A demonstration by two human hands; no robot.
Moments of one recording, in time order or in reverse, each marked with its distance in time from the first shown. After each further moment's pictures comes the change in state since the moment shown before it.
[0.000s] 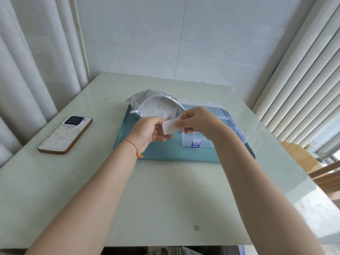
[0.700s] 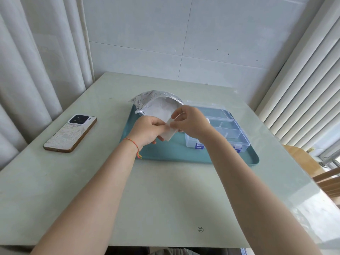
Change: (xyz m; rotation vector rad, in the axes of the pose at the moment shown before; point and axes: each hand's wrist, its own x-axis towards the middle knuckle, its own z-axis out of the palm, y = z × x) left_hand 0.002 -0.004 -0.020 0.477 0.080 0.128; right_hand 0.006 -0.008 0.033 -0.174 0.121 -0.130
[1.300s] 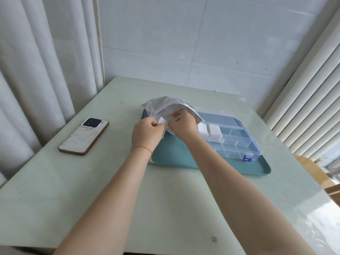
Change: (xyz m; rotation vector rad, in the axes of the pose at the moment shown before) left_hand 0.016 -0.023 -0.014 0.186 0.451 0.013; right_hand 0.041 -0.014 0.058 -0.074 0.161 0.108
